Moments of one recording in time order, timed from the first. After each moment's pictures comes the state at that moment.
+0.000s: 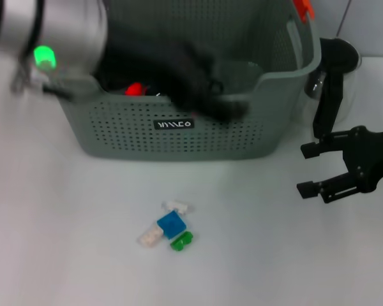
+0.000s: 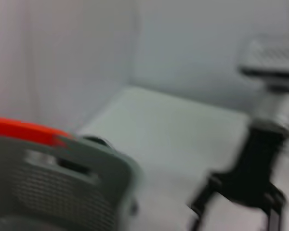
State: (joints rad) left arm -0.58 -2.17 1.15 1.78 2.21 1.71 -2.38; right arm 0.68 1.96 -0.76 -0.75 -2.22 -1.74 1.57
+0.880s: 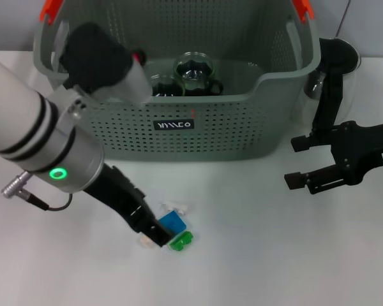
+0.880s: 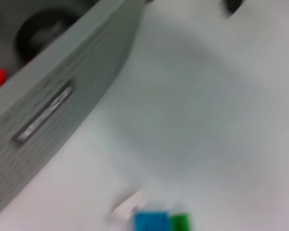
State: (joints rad) left arm -0.48 -2.17 1.43 1.60 2.57 1.75 -2.57; right arm 0.69 1.99 -0.75 -0.76 -2.21 -1.70 1.60
